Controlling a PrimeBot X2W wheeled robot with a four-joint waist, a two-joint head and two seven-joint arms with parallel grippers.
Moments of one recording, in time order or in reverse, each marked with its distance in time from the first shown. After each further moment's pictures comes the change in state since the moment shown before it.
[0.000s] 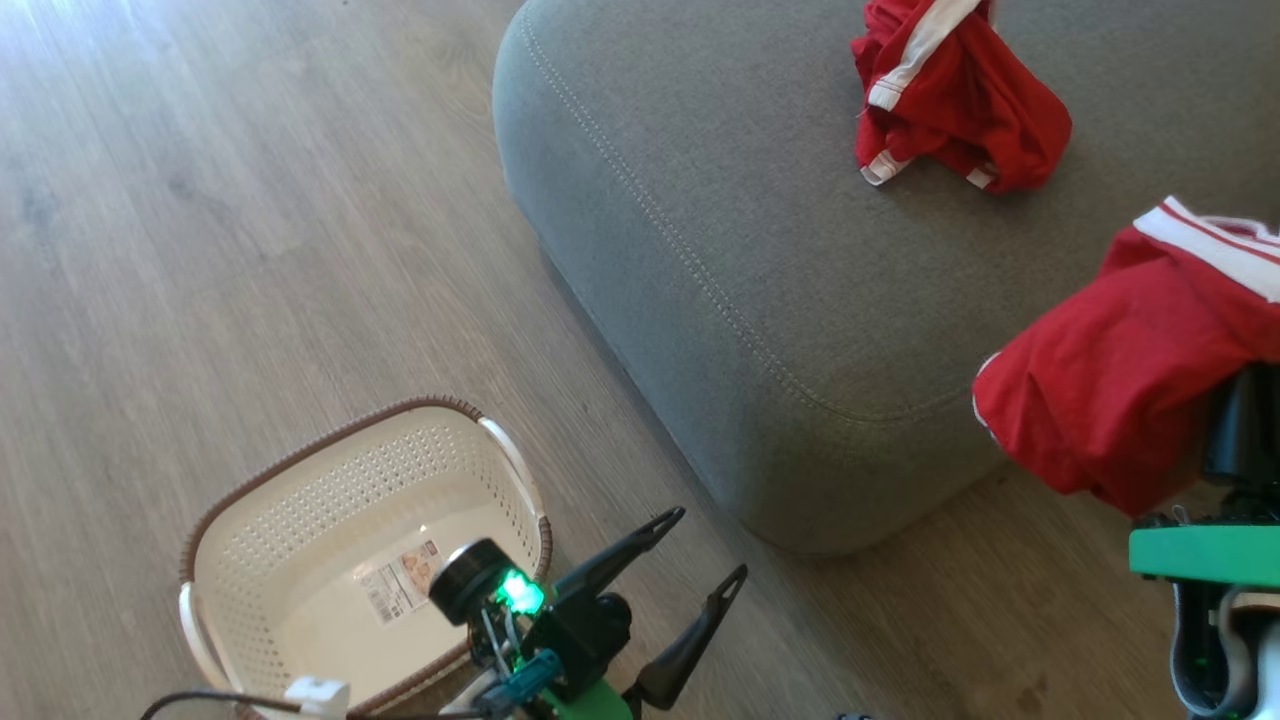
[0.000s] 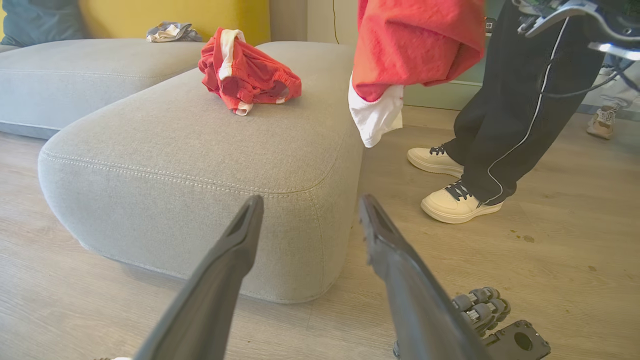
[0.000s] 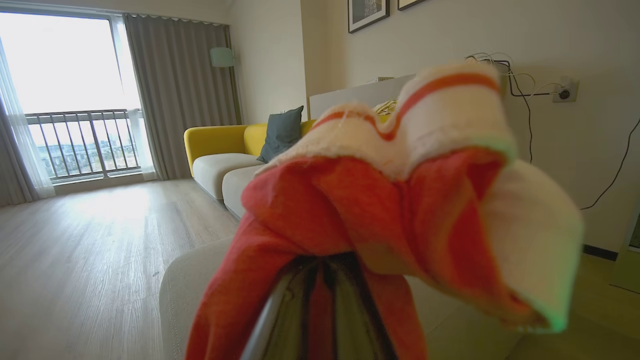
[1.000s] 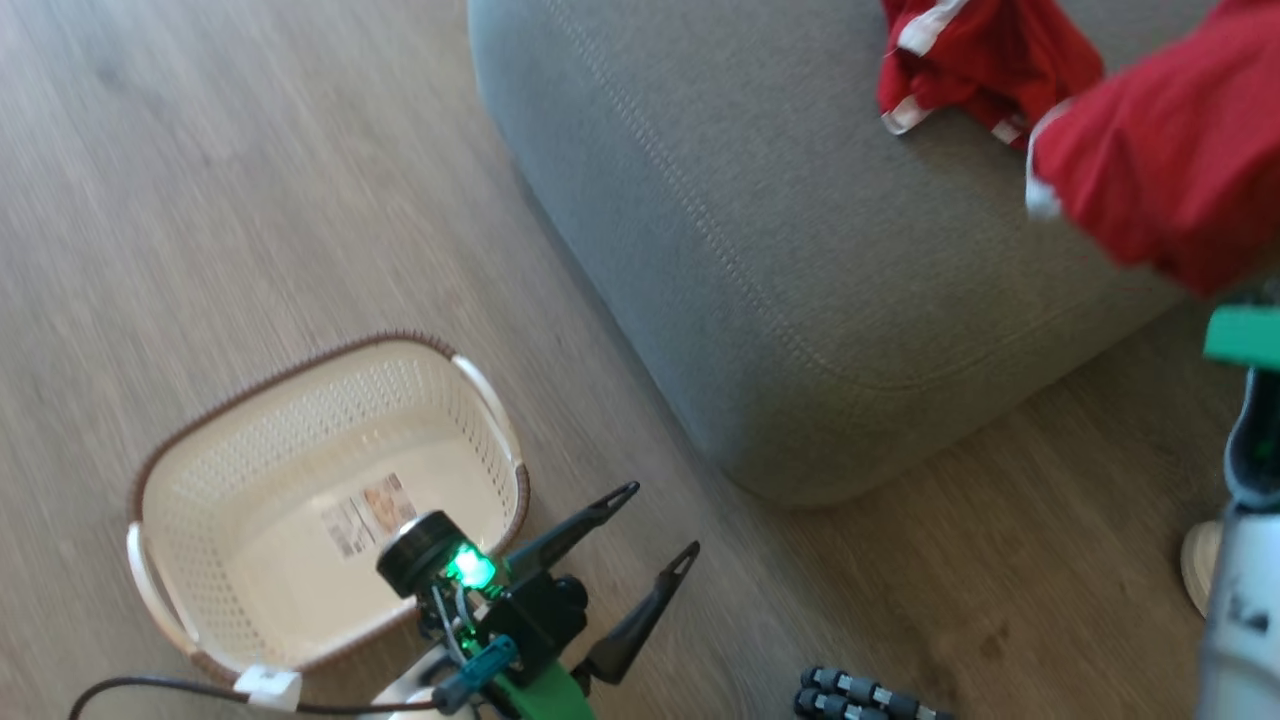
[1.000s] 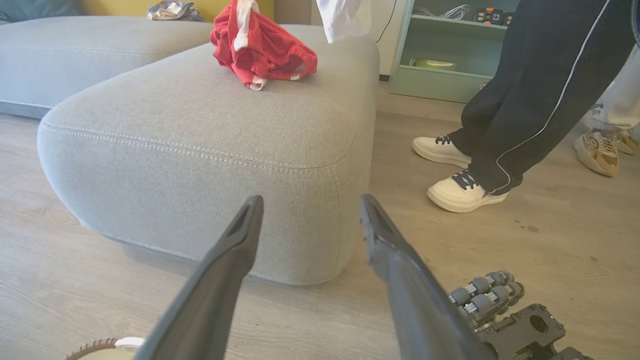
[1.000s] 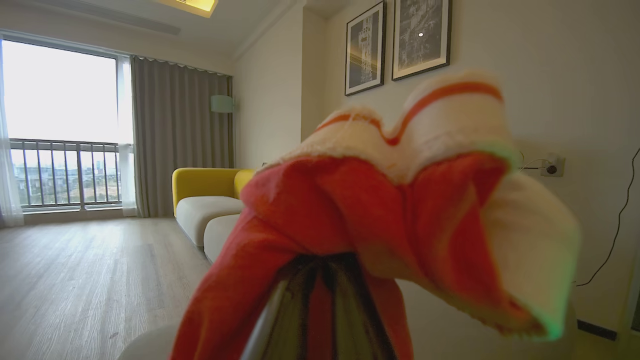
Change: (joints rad) left arm -0.039 0.077 0.008 -0.034 0.011 0.000 0.000; right arm -0.328 0.002 -0.069 0.060 -0.043 0.000 0.000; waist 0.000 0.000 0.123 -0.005
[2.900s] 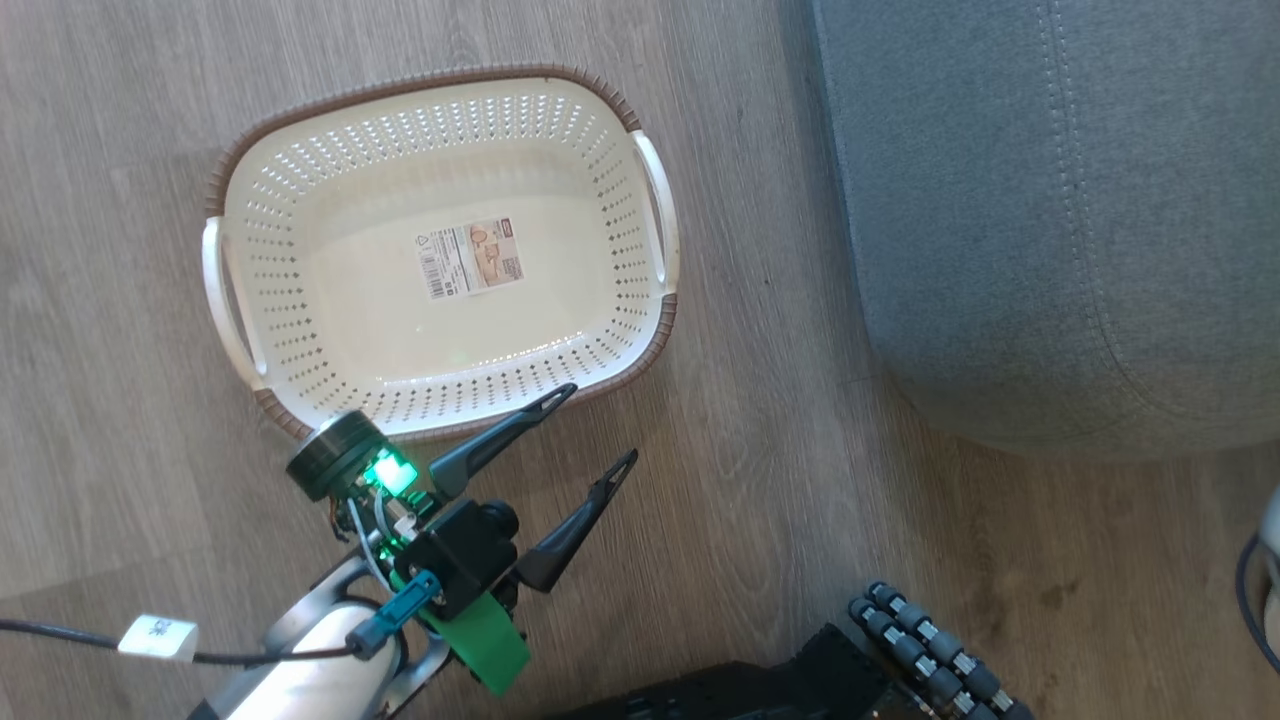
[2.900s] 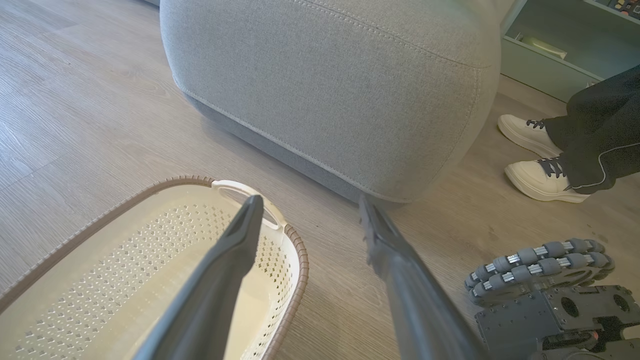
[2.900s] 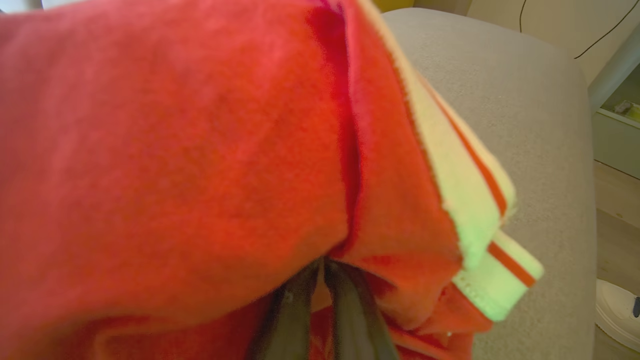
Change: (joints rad) left arm -0.129 0.169 0.013 -0.110 -0.007 0.000 0.000; right arm -0.785 -0.125 -0.810 0.929 -0.526 0.000 0.160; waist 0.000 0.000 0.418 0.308
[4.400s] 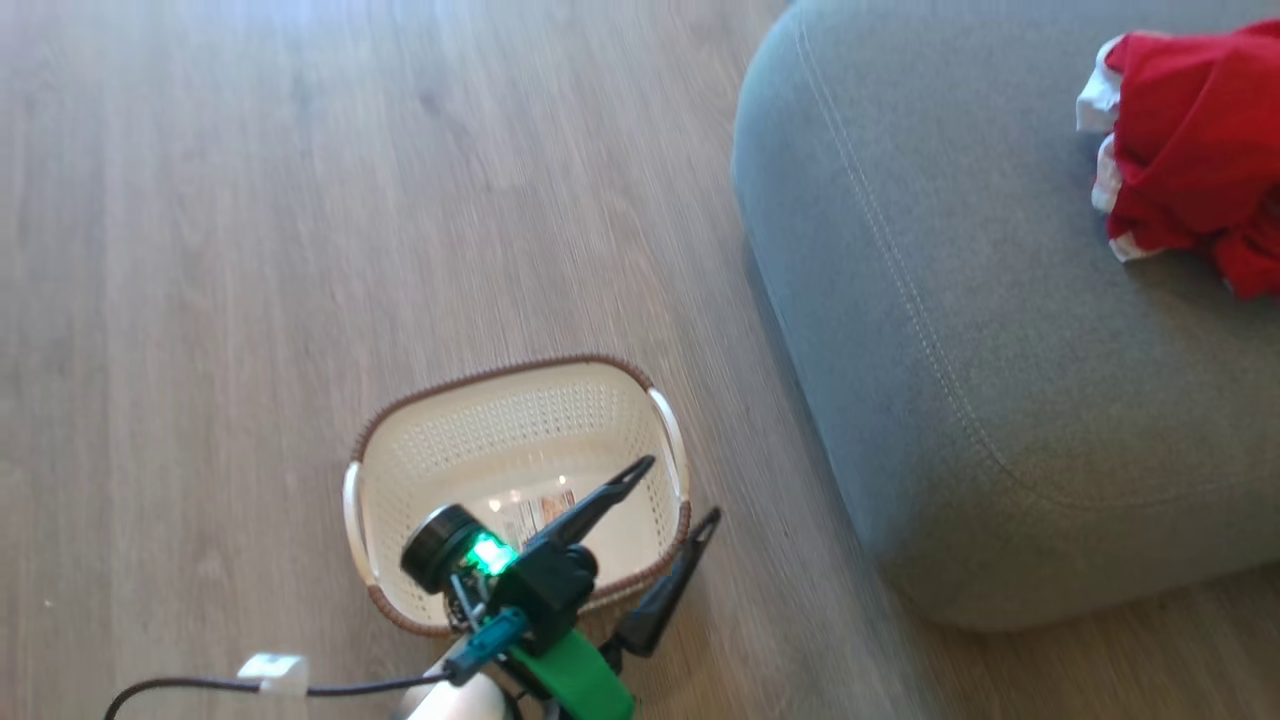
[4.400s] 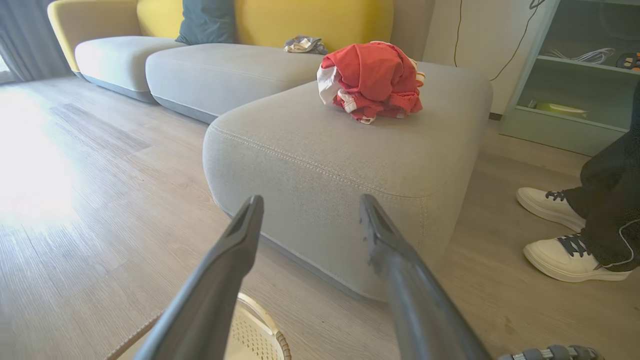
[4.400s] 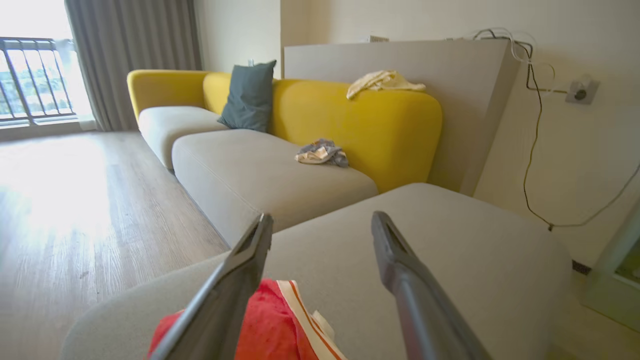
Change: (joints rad) left arm 0.129 -0.271 0.038 0.134 -0.021 0.000 0.000; right arm 0.085 -0.213 0.480 0.085 0.092 0.000 0.007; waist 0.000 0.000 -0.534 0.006
